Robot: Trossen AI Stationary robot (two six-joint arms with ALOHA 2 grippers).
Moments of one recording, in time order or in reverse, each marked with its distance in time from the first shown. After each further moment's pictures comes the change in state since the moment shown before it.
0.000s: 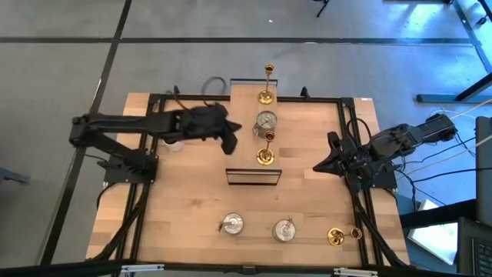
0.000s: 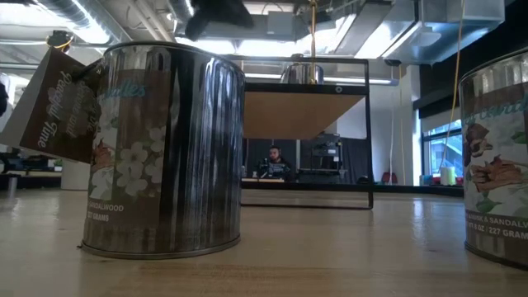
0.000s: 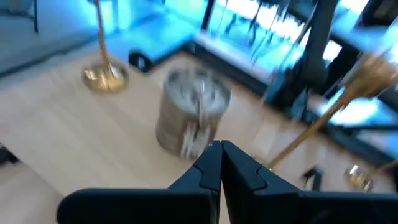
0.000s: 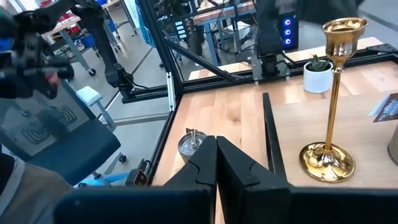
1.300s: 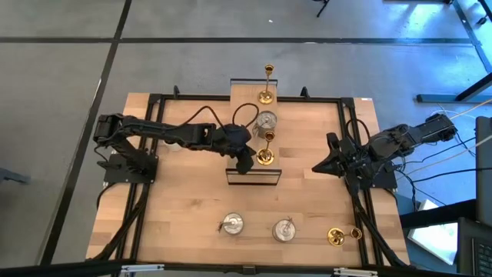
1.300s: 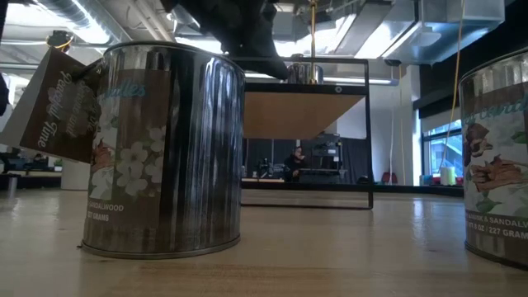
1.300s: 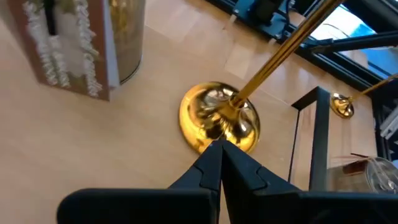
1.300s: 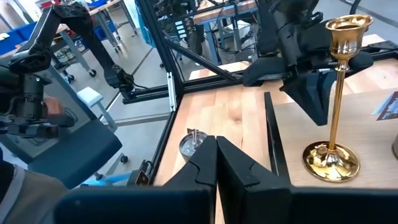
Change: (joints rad) left arm -0.038 0.300 -0.001 0.099 0.234 -0.011; right arm 0.003 0.012 0.000 0.008 0.000 0.012
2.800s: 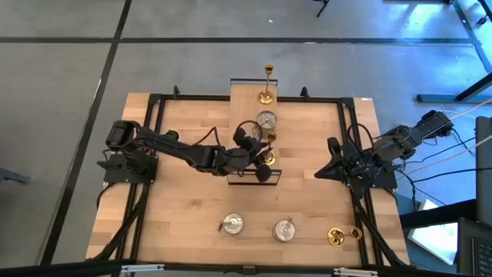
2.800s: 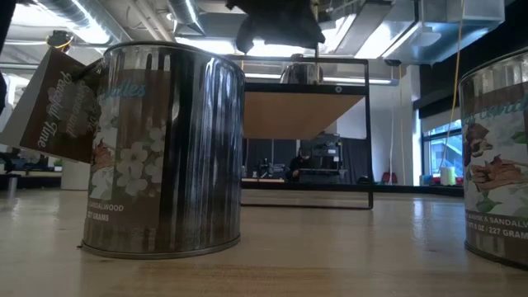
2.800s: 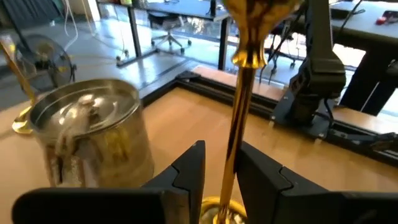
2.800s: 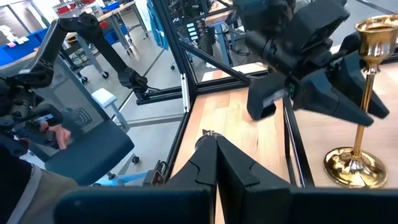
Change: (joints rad) left arm -0.201 0.142 0.082 0.355 -0.635 0.175; right arm 0.097 0.006 0.000 0.025 0.053 0.030
